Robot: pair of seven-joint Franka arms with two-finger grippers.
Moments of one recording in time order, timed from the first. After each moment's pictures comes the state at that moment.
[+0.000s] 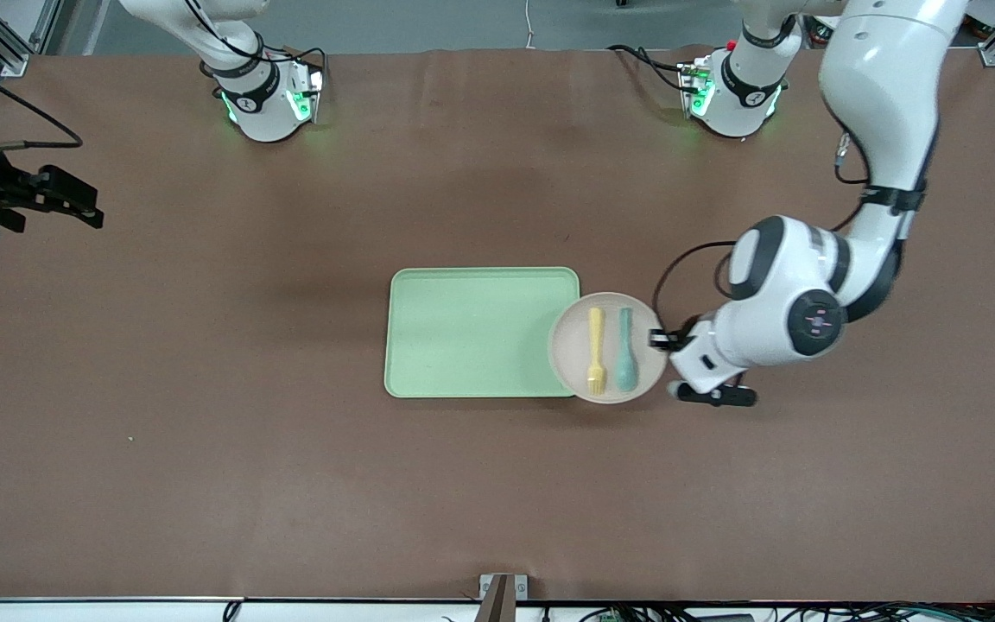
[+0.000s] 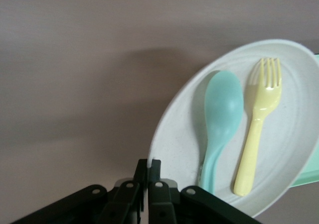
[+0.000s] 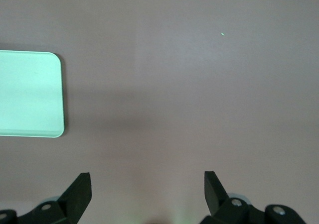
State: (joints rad) left arm -0.17 0.56 -0.25 -1.63 -0.18 2.07 -0.23; right arm 0.05 0.02 -0.01 -1.53 0.00 1.48 -0.01
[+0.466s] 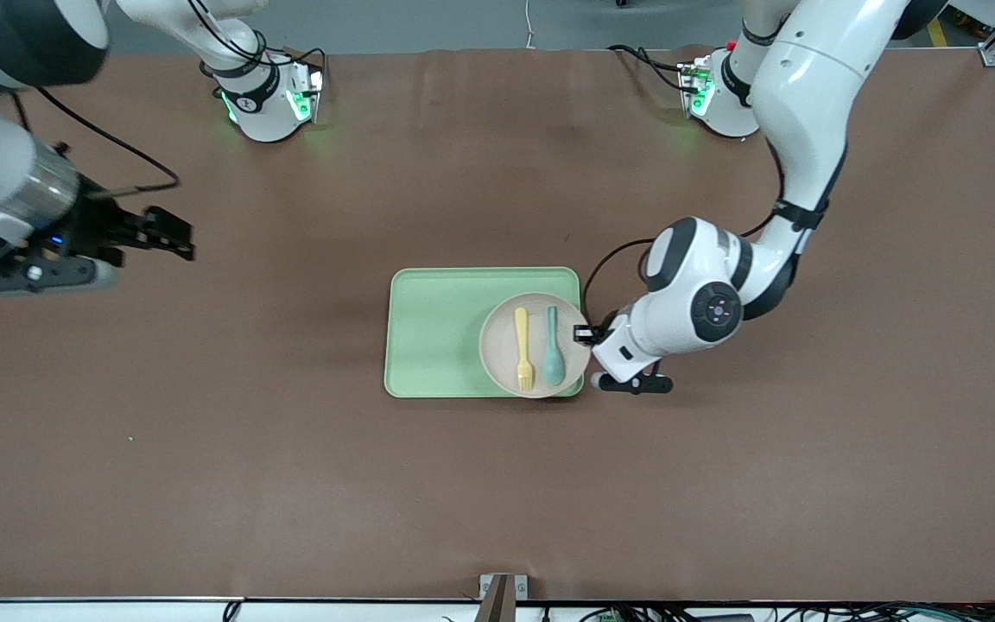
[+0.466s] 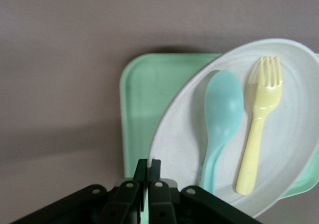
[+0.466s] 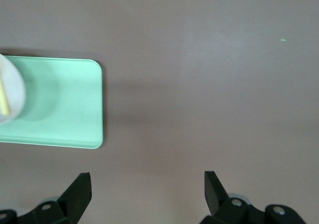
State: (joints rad) left arm -0.30 0.65 -0.25 -1.65 -0.30 2.27 -0.30; right arm 0.20 0.13 0.00 -1.54 0.10 1.61 0.13
